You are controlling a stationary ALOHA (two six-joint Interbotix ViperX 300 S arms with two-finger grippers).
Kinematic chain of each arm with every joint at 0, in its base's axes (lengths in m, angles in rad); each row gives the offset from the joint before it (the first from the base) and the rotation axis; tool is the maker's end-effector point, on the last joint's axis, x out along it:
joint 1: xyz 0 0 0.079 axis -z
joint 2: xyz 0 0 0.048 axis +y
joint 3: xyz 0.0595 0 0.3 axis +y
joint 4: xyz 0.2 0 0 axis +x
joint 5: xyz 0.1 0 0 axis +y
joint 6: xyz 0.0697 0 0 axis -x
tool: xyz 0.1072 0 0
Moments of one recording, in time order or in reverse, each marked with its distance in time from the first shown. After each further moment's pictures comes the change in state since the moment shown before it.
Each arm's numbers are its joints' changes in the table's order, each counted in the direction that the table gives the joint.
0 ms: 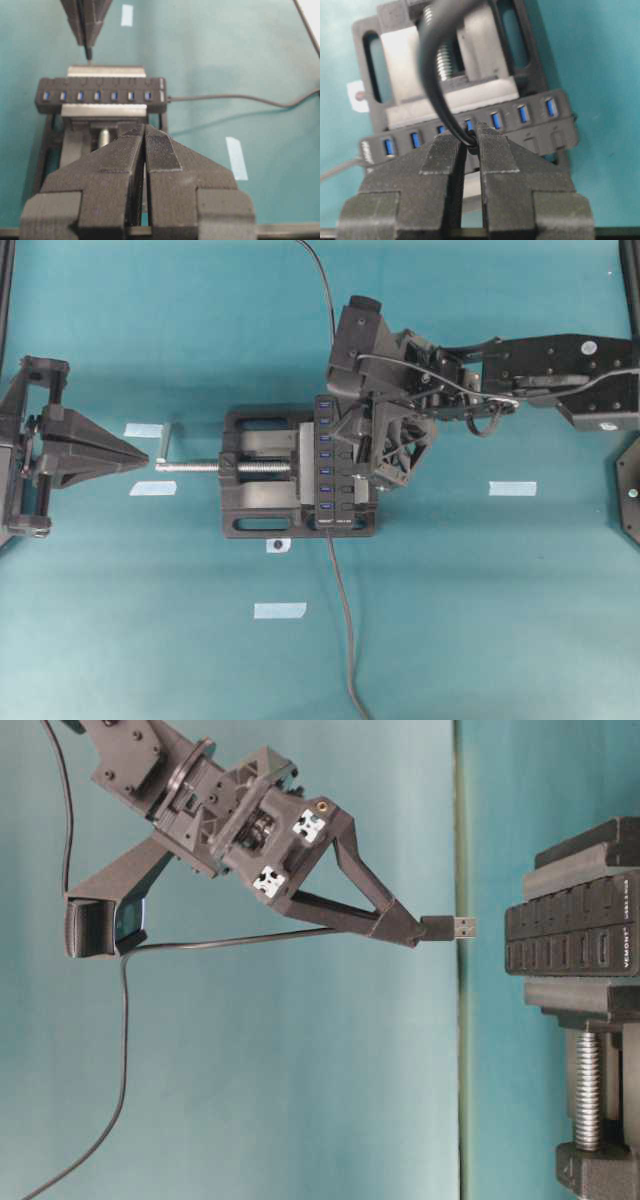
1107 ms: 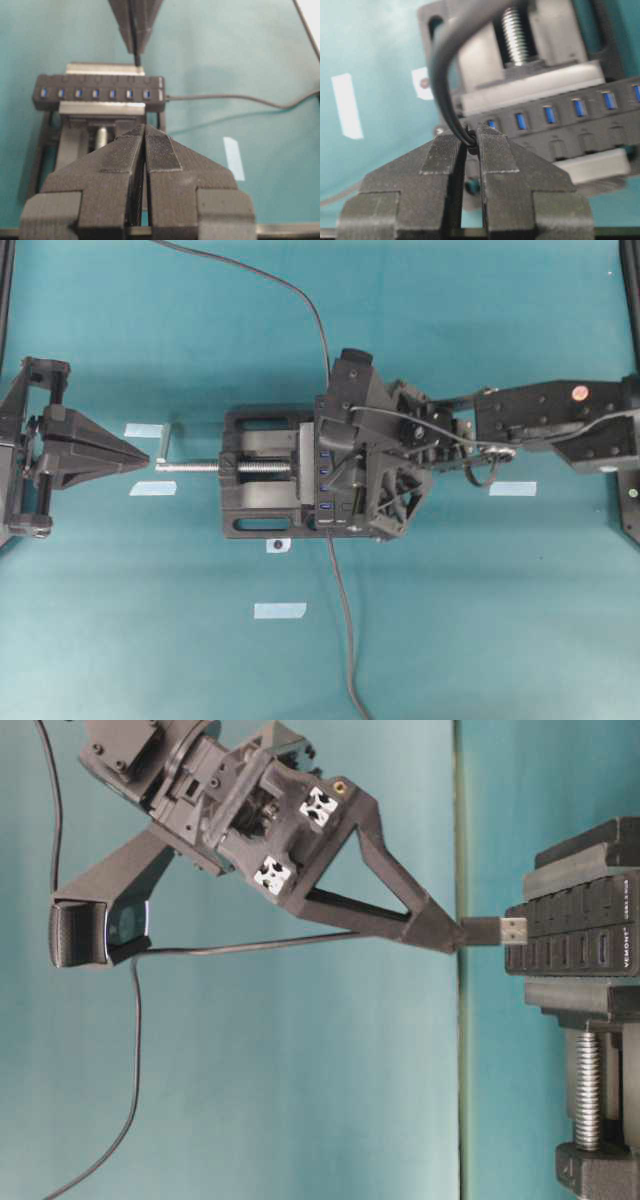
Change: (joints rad) left arm 0.000 0.003 -0.002 0.000 0.000 0.037; right arm -0.121 0.029 0.000 0.003 -0.048 -0.110
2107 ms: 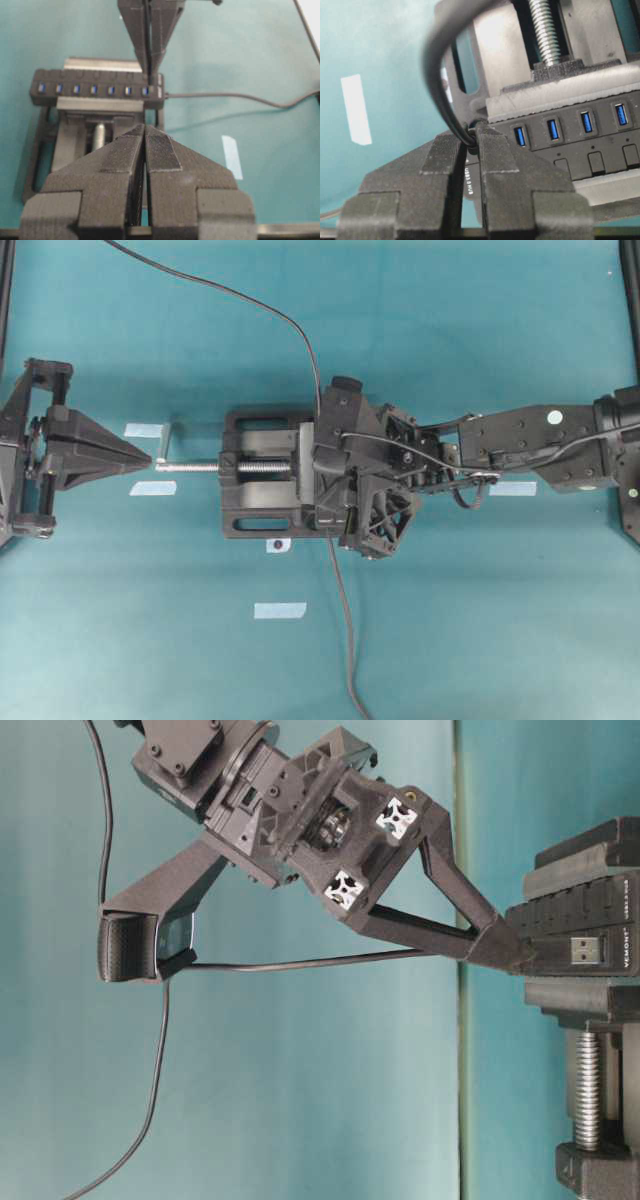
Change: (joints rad) left arm 0.000 0.012 0.000 0.000 0.000 0.002; right arm -0.028 0.058 0.021 -0.012 -0.074 -0.014
